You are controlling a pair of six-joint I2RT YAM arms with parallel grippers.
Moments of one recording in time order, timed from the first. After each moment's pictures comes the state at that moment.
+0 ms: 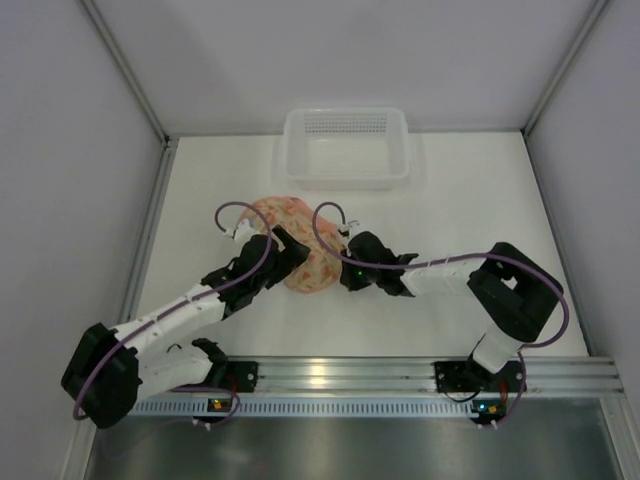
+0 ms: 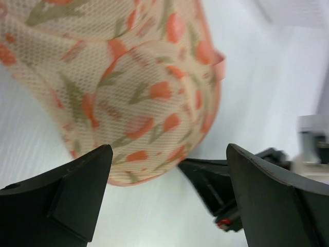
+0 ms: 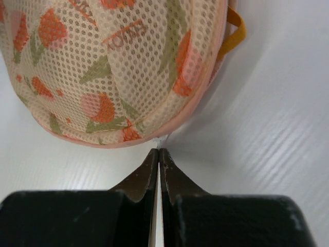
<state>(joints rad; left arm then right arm) -0.66 1.10 0.51 -0.09 -0.27 -1.17 0.86 1.66 0.77 0.10 0.03 0.44</state>
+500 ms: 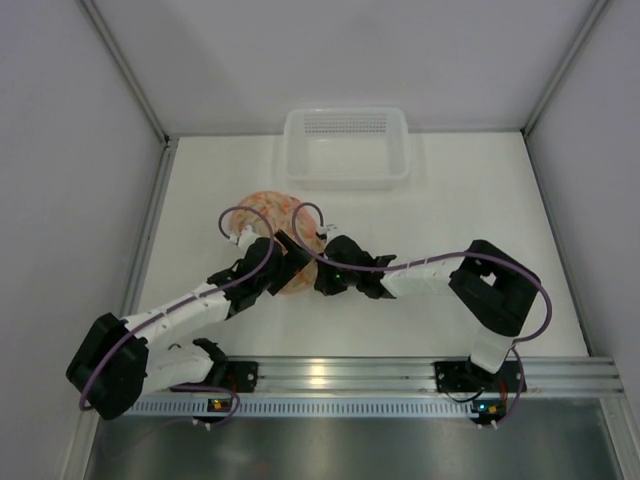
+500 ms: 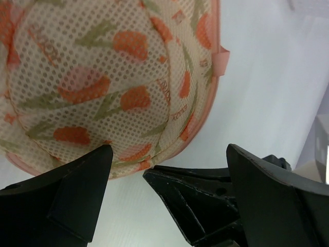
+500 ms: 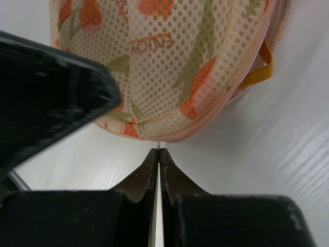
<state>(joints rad) -0.66 1.11 0.51 -0.07 -0.22 -1.23 0.99 1.75 0.89 0.12 -0.01 0.59</state>
